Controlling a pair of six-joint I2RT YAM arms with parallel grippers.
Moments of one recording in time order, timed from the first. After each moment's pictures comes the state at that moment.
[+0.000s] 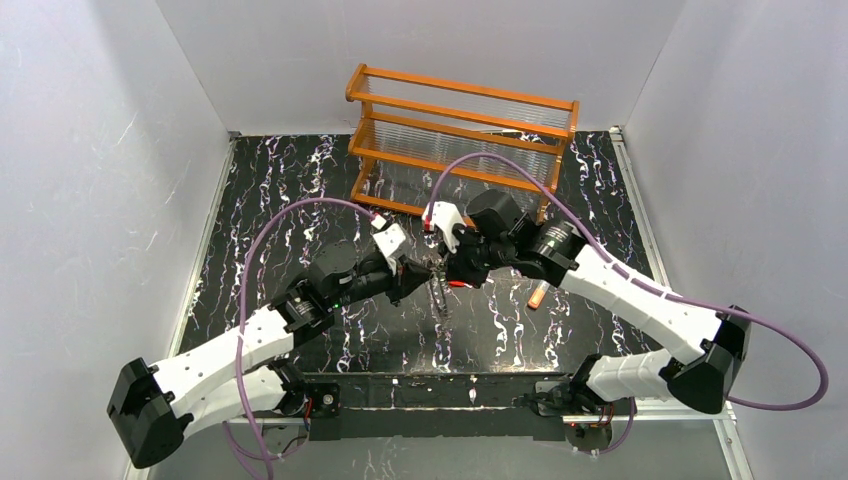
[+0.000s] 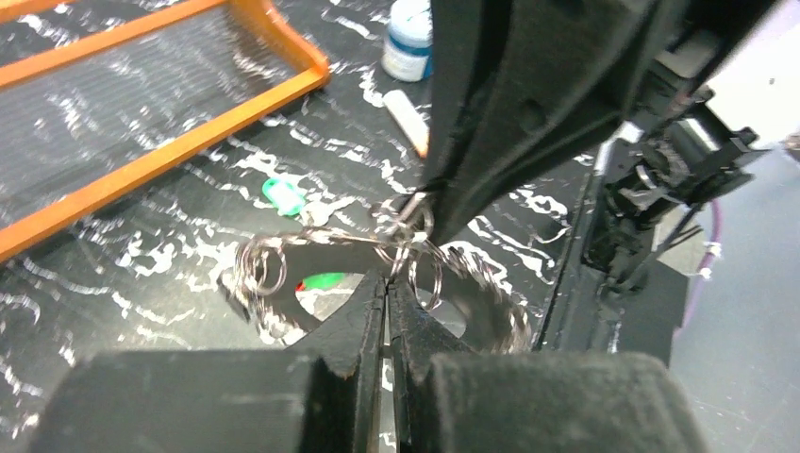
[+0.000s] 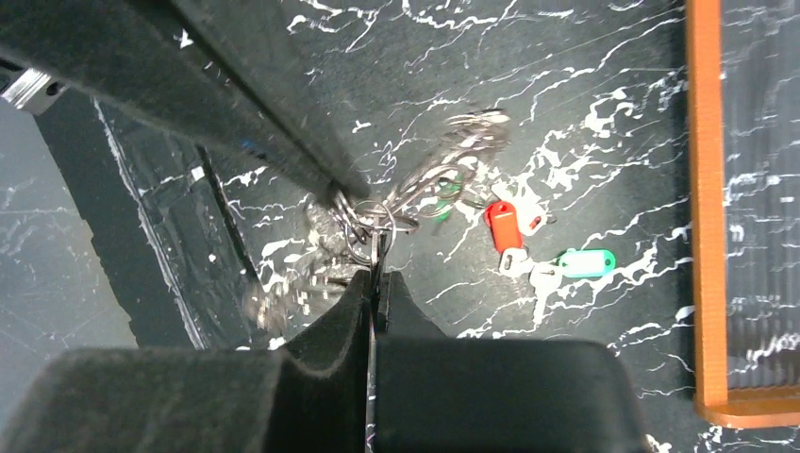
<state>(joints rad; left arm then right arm) -0.85 0.93 0.62 0.11 0.25 -0.11 0.94 1.28 1.26 -0.77 -0.26 -0.18</state>
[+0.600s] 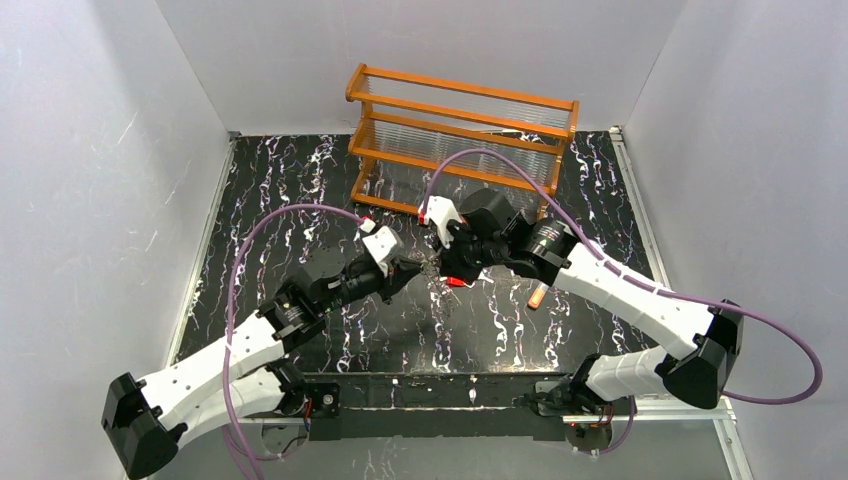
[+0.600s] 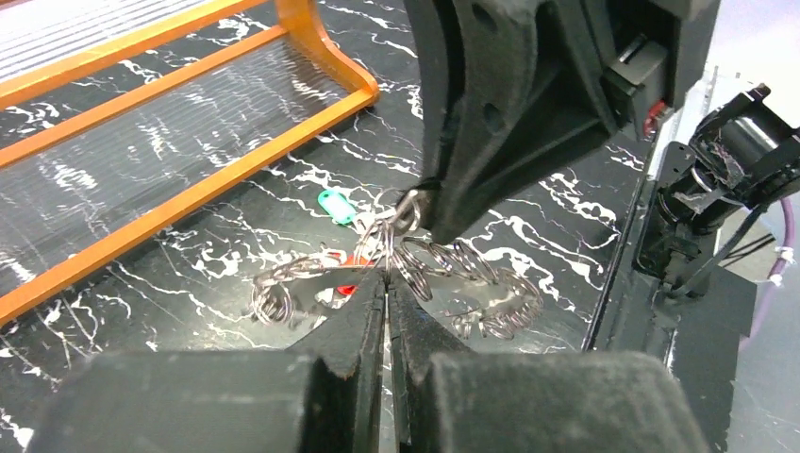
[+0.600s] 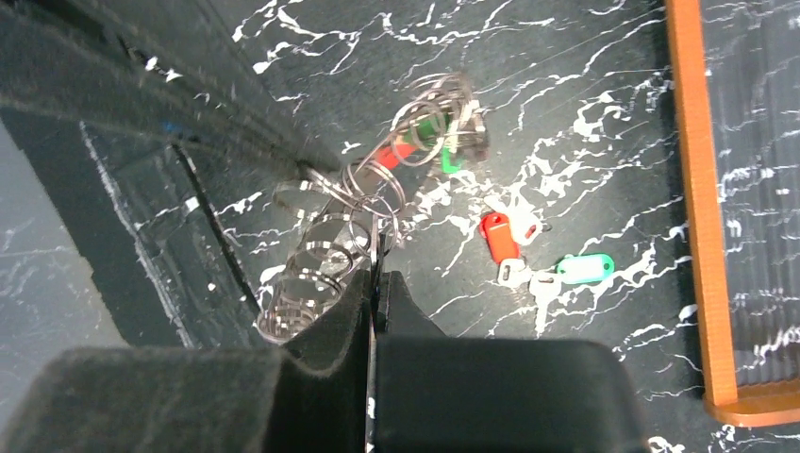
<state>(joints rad) -0.84 0.85 0.61 0.09 0.23 -0.02 0.96 1.30 1.27 -0.71 -0.17 -0.11</state>
